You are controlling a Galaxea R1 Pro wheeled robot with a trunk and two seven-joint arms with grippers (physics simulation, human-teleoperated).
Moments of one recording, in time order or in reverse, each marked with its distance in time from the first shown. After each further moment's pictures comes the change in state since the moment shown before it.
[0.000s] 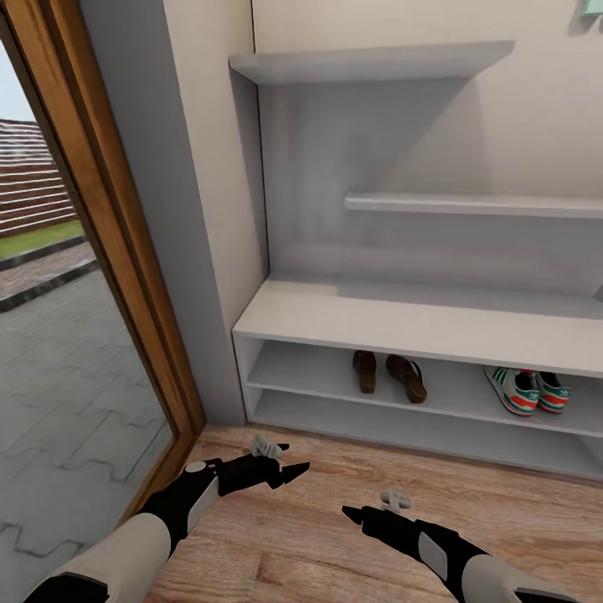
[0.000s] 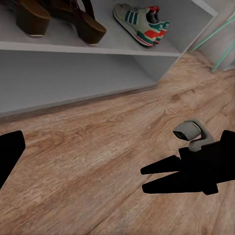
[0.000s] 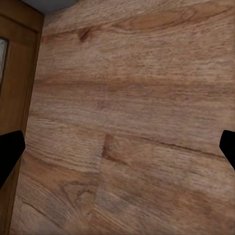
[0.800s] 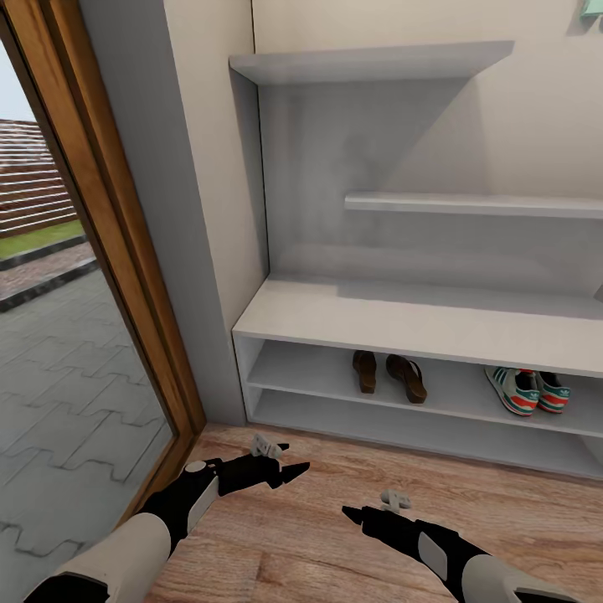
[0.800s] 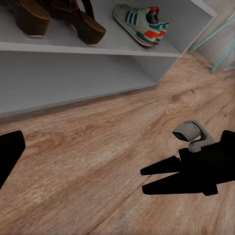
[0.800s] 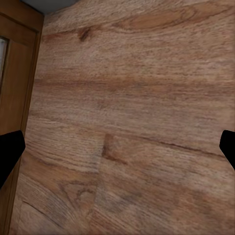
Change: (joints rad) left arm -0.001 0.000 0.001 0.000 0.000 0.000 -0.001; right arm 0.000 0.000 0.001 0.001 0.000 0.001 0.000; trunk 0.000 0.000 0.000
